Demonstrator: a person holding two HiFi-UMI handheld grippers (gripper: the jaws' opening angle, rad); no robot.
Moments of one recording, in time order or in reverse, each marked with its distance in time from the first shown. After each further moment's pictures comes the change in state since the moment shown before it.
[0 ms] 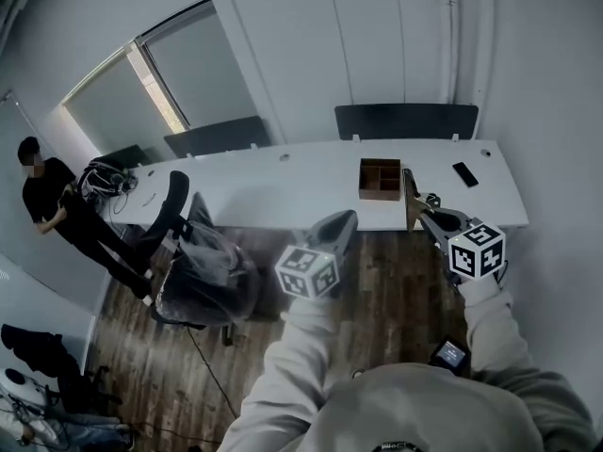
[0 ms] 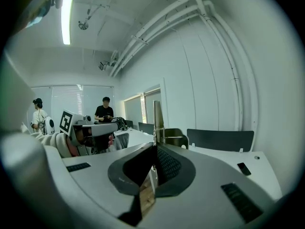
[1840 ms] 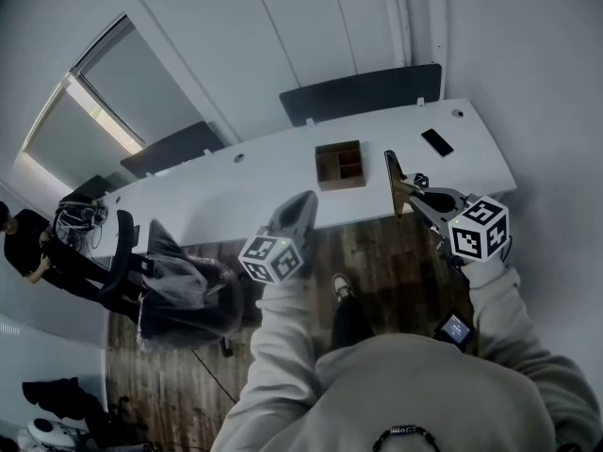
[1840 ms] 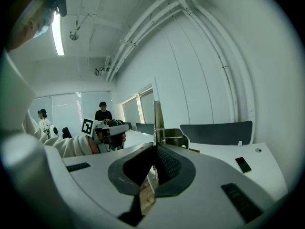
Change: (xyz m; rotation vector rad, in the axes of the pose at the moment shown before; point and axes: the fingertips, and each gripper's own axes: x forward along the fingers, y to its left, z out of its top) left arm 0.124 0.047 -0.045 0.000 0.023 -0.044; right arm -0.011 -0.121 -0.032 0.090 -0.015 0.043
